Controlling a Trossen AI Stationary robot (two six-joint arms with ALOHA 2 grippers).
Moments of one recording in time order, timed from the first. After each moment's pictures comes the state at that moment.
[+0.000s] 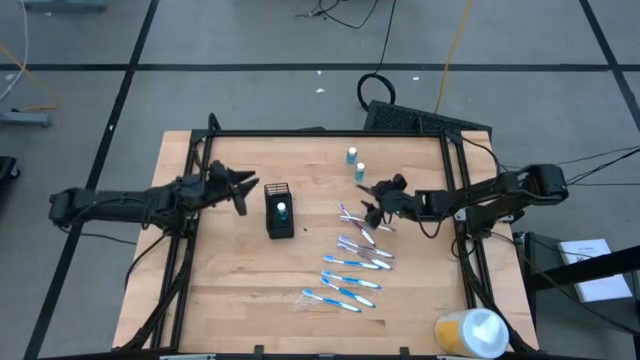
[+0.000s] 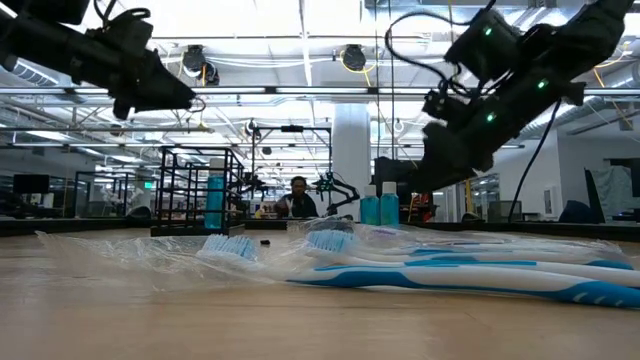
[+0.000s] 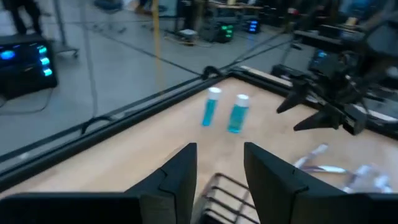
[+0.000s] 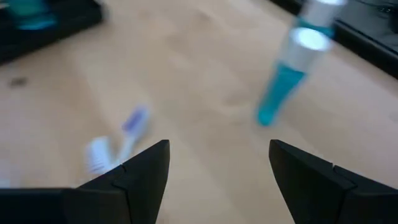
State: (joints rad) left arm 0.11 0.54 0.29 0.06 -0.42 -0.27; right arm -0.05 1.37 0.49 0.17 0.49 0.38
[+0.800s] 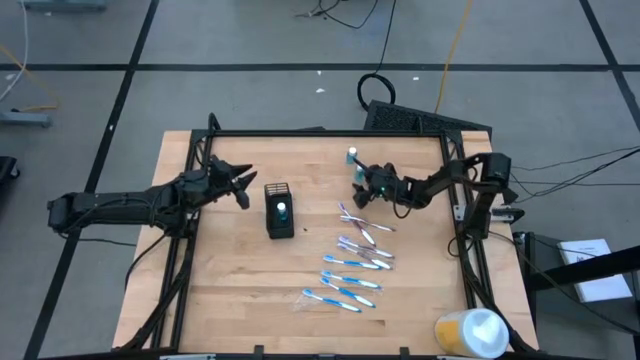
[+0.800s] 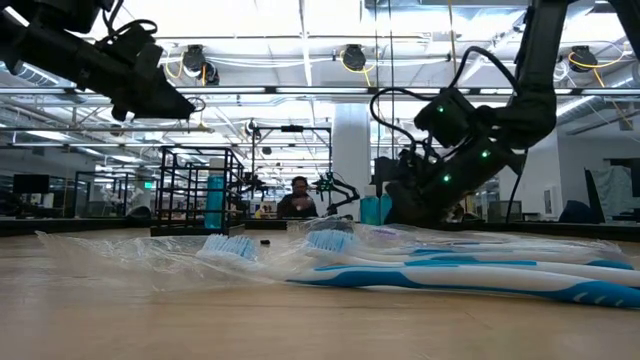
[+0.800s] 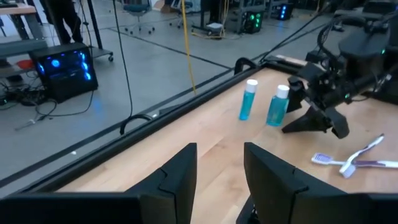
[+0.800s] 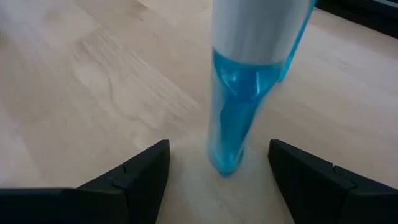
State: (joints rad) left arm 0.19 0.57 0.29 0.05 -0.44 -0.15; right arm -0.35 1.81 0.51 0.69 0.30 0.29
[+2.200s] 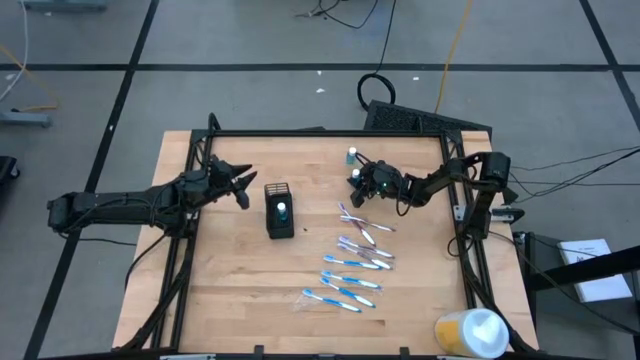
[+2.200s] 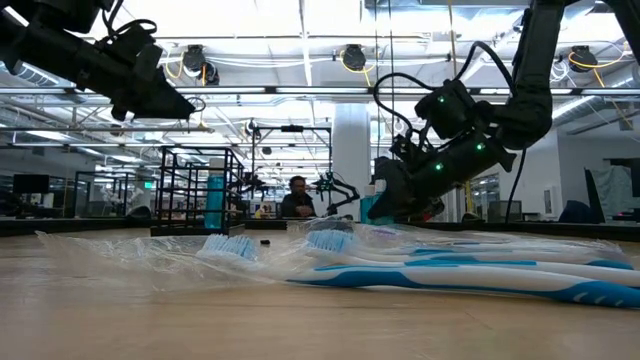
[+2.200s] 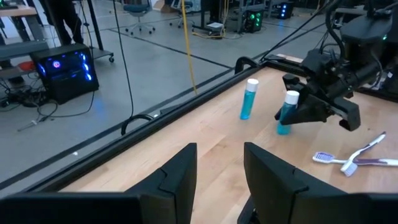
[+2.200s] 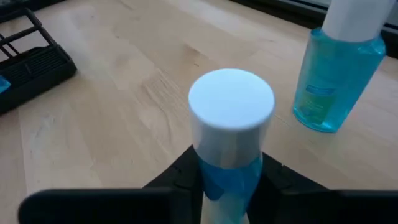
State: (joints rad) left arm 0.19 0.57 0.29 0.05 -0.45 -0.16; right arm -0.36 1.81 0.52 0.84 0.15 0.26
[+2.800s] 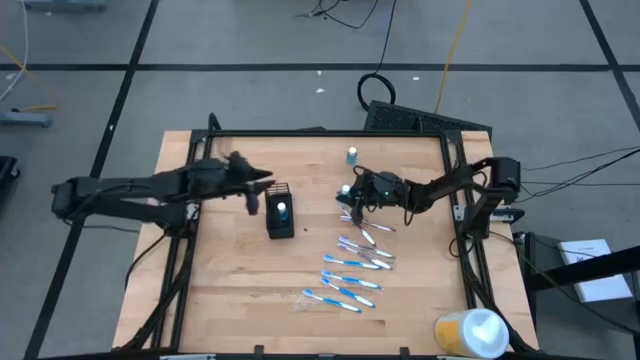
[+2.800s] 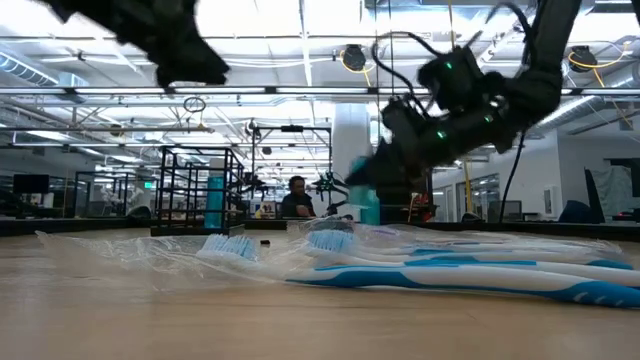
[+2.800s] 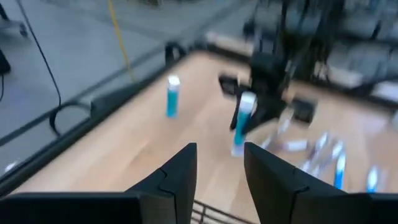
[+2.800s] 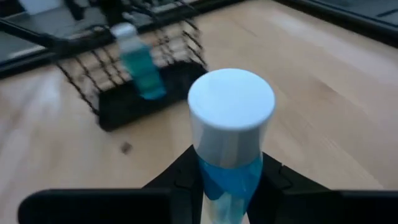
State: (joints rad) left arm 0.14 0.89 0.68 -0.18 -0.20 -0.19; right arm -0.22 1.72 0.56 0.84 -0.06 0.21
